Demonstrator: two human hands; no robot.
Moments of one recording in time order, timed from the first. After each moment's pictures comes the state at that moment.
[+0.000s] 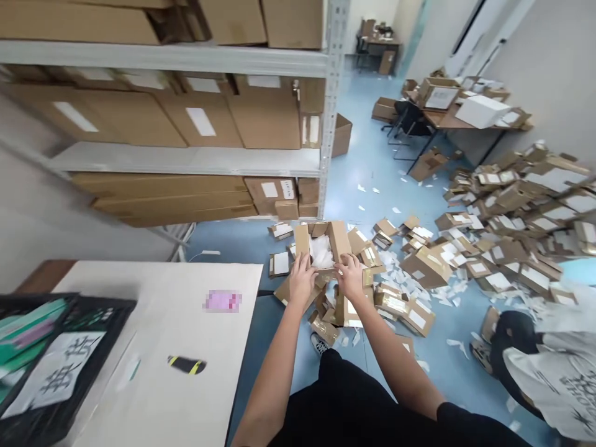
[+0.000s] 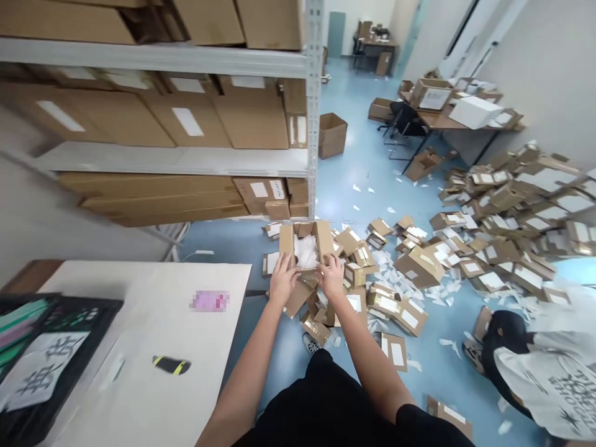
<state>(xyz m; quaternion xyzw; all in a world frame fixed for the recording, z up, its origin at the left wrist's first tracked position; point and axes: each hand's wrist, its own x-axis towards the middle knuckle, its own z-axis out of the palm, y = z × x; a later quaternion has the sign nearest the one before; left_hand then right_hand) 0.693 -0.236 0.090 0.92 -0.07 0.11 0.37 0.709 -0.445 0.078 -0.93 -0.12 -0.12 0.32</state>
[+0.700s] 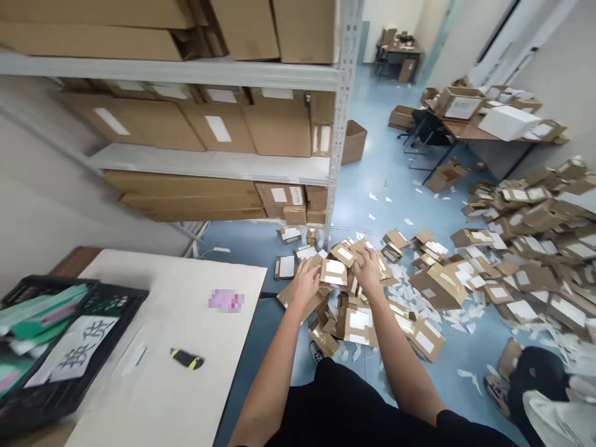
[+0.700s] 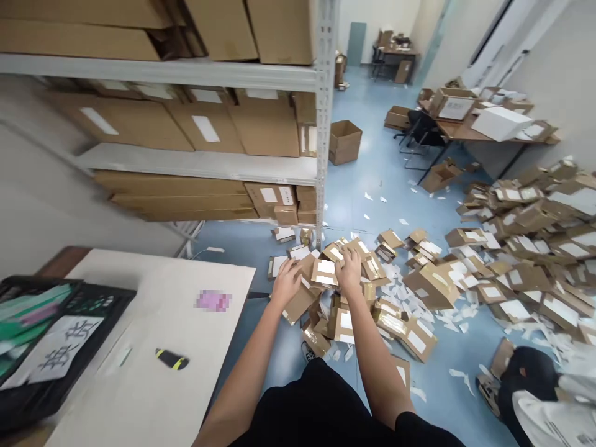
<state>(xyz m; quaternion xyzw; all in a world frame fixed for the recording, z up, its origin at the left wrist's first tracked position) 0.721 -0.255 0.094 0.91 -0.02 0.10 0.39 0.788 -0.504 0.088 -0.91 -0.07 -0.21 0.34</state>
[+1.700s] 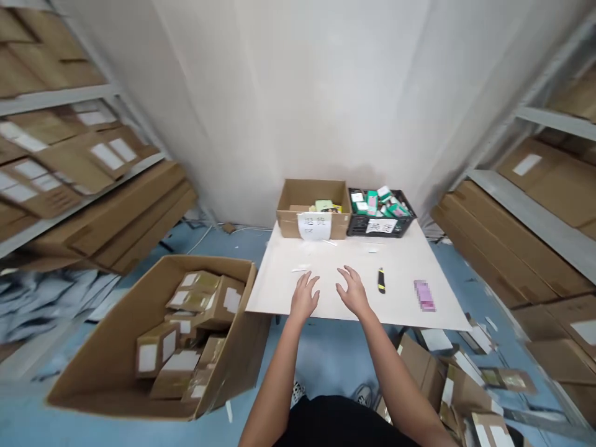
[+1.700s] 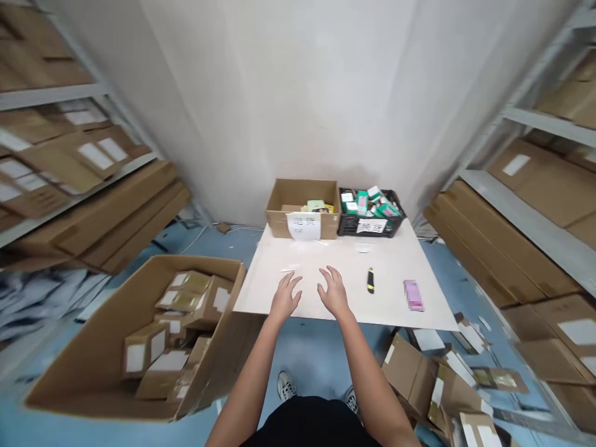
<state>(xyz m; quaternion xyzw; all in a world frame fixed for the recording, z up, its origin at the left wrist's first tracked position) 0.059 -0.118 0.107 0.71 0.62 0.29 0.15 0.271 -0.088 0.124 -0.54 -0.75 0.16 0.36</state>
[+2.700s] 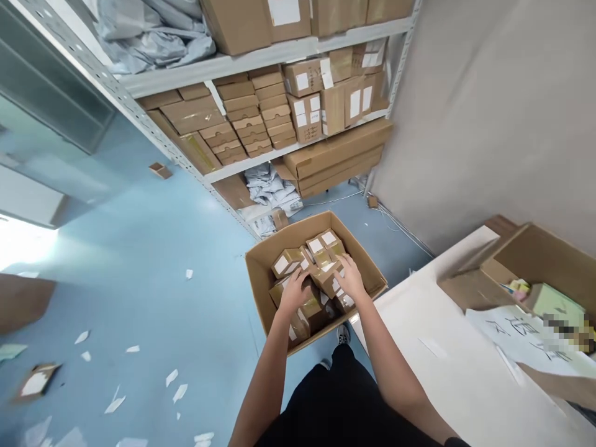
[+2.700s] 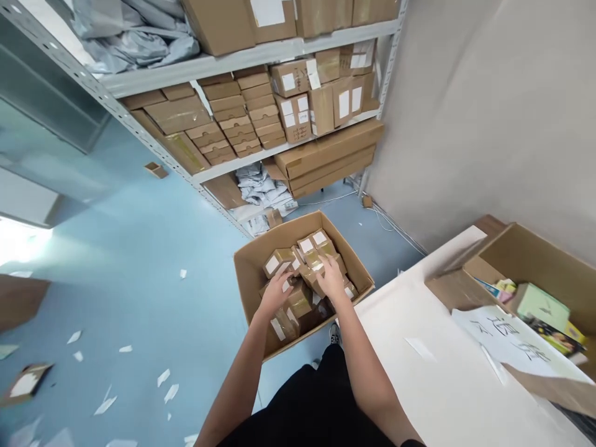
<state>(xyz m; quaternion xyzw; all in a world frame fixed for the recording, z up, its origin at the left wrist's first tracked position) -0.365 -0.253 0.060 0.28 0.92 0.25 0.14 -0.278 -0.018 0.073 -0.16 -0.89 0.40 0.16</state>
